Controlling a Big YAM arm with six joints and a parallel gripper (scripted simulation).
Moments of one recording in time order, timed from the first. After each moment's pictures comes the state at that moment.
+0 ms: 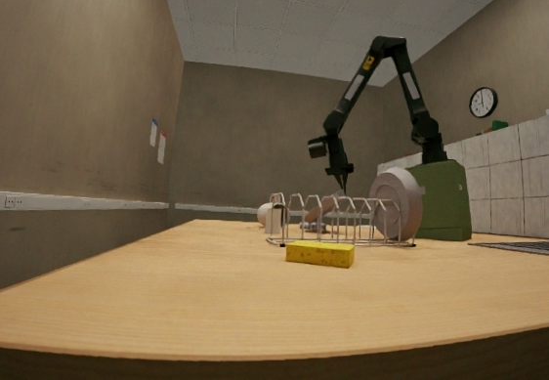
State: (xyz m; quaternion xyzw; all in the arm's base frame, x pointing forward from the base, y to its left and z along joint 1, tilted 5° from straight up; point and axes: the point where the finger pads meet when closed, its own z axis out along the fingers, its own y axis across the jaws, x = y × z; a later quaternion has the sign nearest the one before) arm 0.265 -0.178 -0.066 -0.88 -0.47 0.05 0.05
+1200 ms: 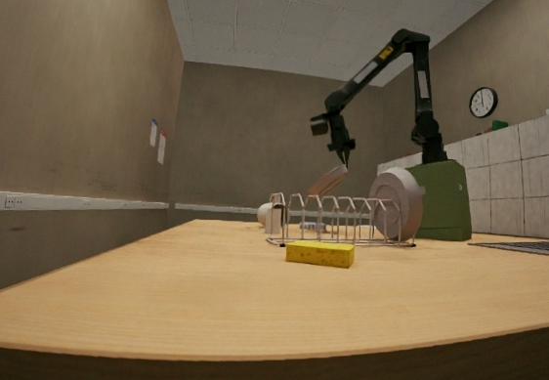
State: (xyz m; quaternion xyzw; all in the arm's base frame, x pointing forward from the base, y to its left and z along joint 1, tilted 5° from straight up) arm 0.257 -0.168 0.023 -0.88 -0.47 0.05 0.05
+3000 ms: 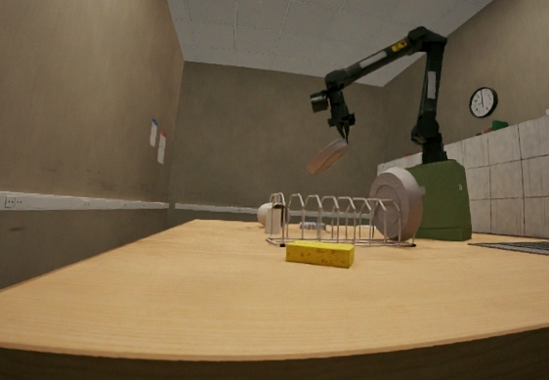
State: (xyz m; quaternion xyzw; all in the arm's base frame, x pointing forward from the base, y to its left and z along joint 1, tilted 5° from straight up) arm 0.253 -0.161 0.118 -0.88 -0.47 0.05 0.05
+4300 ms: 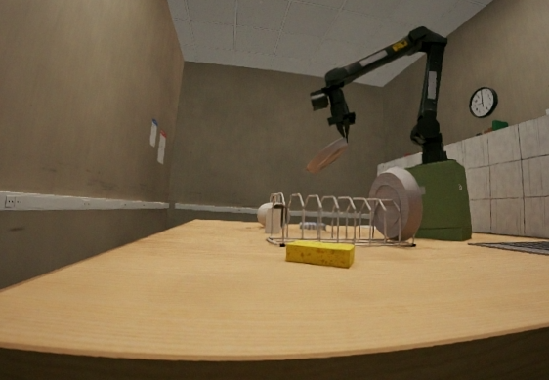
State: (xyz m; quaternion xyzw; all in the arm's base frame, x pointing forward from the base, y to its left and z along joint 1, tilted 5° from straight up) arm 0.256 -0.157 0.121 -0.87 -0.49 0.07 0.04
